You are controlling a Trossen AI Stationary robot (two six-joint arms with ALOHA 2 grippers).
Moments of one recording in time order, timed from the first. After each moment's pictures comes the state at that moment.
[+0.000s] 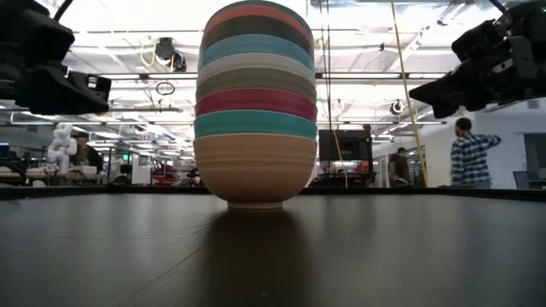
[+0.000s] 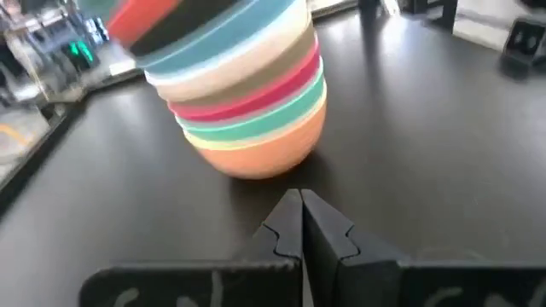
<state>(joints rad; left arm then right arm) -0.15 0.22 0.08 -0.18 -0.01 0.24 -0.19 0.29 0.02 0.19 -0.16 0.00</state>
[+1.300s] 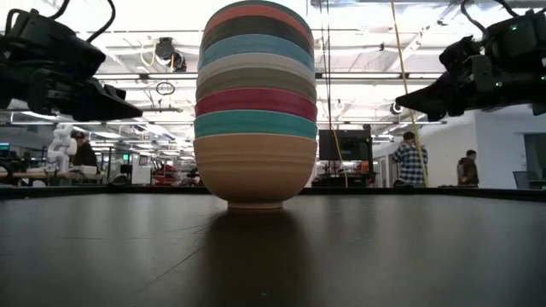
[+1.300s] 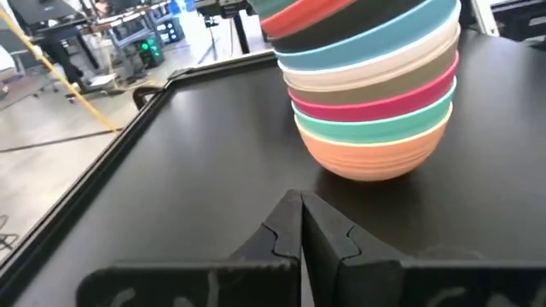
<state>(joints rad) 0.51 0.30 0.06 -0.02 0.47 0.34 -0.61 0.45 0.02 0.38 -0.45 -0.03</state>
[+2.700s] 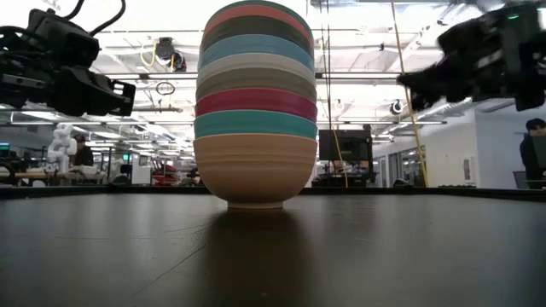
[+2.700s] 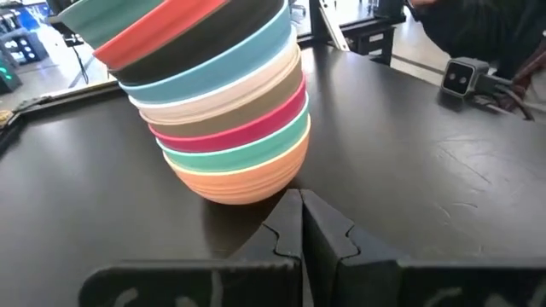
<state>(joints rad) 0.43 0.48 0.09 0.04 0.75 0.39 -0.39 0.64 0.03 0.62 -0.52 0.00</state>
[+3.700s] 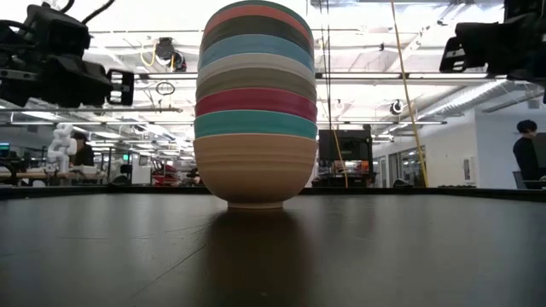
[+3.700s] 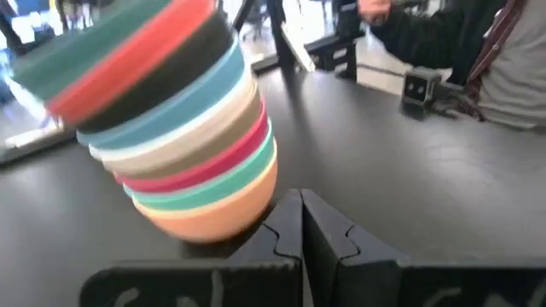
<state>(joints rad) 0.36 0.48 0.10 0.08 0.80 0.44 -0.30 0.01 0.02 0.20 -0.65 -0.17</state>
